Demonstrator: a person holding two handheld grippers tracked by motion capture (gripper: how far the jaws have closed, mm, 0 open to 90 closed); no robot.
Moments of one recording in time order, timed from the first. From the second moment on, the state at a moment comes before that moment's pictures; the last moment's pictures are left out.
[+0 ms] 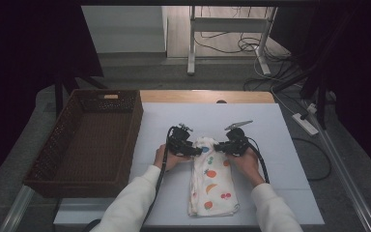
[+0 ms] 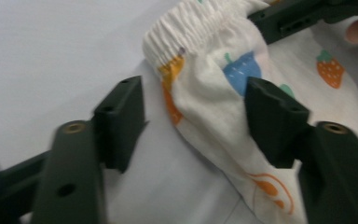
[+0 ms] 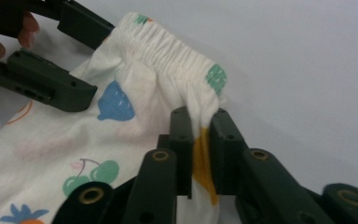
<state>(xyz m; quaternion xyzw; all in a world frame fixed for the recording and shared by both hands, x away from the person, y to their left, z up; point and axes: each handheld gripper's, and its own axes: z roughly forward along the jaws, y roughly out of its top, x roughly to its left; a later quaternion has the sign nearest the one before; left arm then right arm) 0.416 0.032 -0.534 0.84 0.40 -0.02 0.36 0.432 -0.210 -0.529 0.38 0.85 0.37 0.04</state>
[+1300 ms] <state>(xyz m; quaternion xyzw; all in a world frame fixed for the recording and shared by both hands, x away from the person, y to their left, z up) 0.403 0.035 -0.506 0.84 0.36 0.03 0.41 0.413 -0.220 -0.495 0.34 0.84 0.42 0.10</state>
